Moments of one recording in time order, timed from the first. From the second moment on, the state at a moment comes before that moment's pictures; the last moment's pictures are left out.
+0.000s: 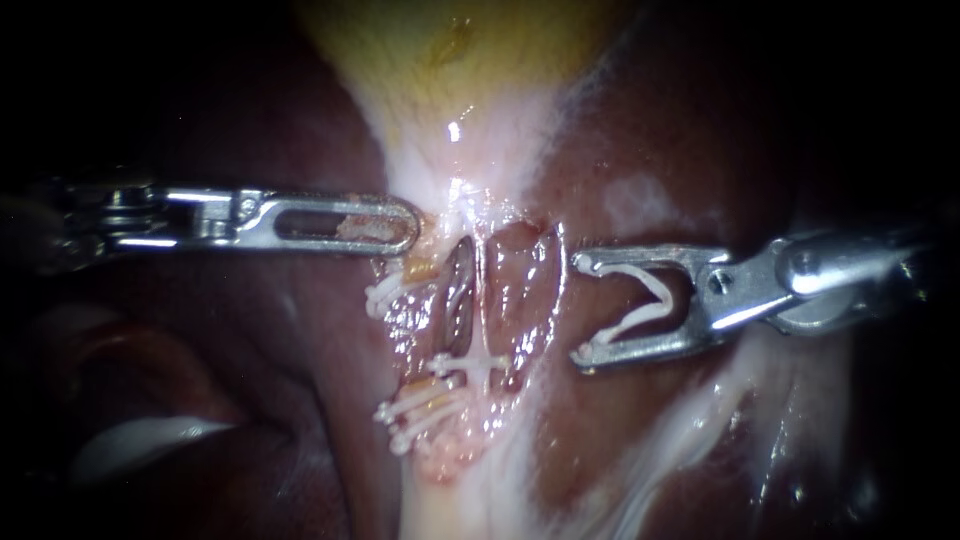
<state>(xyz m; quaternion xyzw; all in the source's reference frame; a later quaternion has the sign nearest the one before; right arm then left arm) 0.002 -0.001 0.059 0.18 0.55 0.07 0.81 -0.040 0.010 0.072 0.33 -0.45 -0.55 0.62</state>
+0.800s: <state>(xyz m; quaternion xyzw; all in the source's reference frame) 0.002 -0.001 0.059 0.18 0.55 0.07 0.81 -0.035 0.011 0.062 0.33 -0.49 -0.55 0.59</state>
